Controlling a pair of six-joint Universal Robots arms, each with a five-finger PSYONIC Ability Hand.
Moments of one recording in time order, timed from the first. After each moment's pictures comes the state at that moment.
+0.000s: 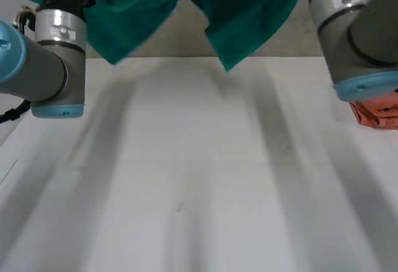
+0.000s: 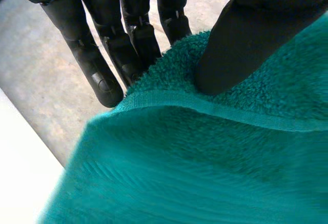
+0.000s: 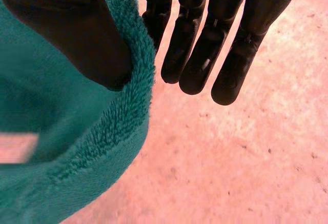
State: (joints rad) left arm 4.35 -2.02 -1.20 3.90 -1.59 3.75; right arm 2.01 -1.04 0.82 -0.25 1.51 2.84; left_hand 1.12 1.19 1.19 1.20 0.98; right_hand 0.99 1.17 1.18 1.19 0.98
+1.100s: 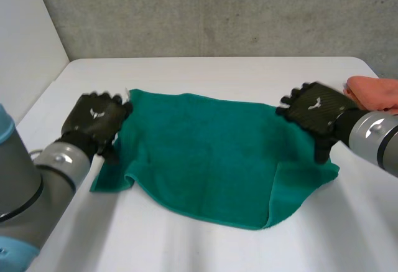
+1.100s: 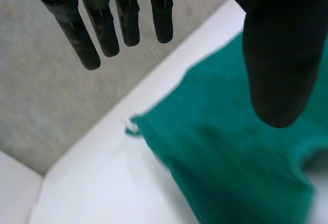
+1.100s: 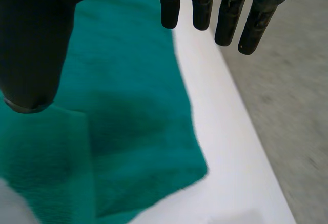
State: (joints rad) left arm 4.32 -1.69 -1.82 3.30 -1.57 3.58; right arm 1.79 -1.36 1.50 0.30 1.17 2.22; left_hand 0.35 0.33 0.34 0.33 0.14; right_hand 0.21 0.23 0.23 0.24 0.07
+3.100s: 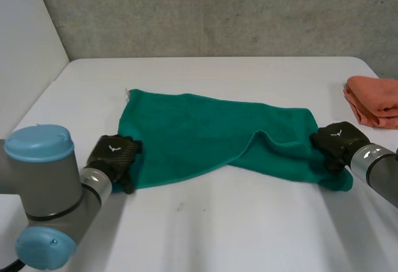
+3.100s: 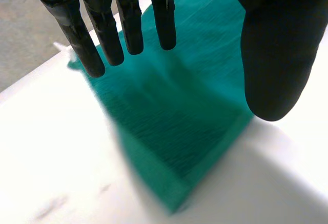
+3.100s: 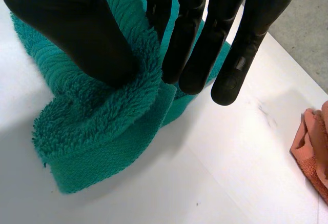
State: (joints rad) left arm 4.32 -1.99 -1.79 3.37 -1.61 3.49; right arm 1.67 -1.13 1.64 0.01 1.32 2.47; left_hand 0.42 0.42 0.42 0.42 0.24; right_hand 0.98 1.17 1.18 1.19 0.99
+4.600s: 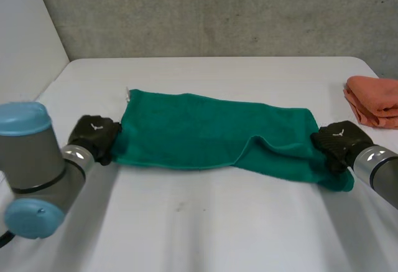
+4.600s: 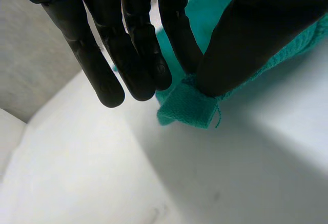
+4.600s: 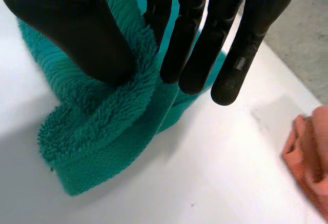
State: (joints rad) left arm 4.41 -1.96 -1.70 3.34 -1.59 3.61; right arm 1.66 -1.19 1.69 -0.01 1.31 2.47; left_hand 1.14 1.19 1.19 1.20 0.97; right_hand 0.98 1.17 1.18 1.19 0.99
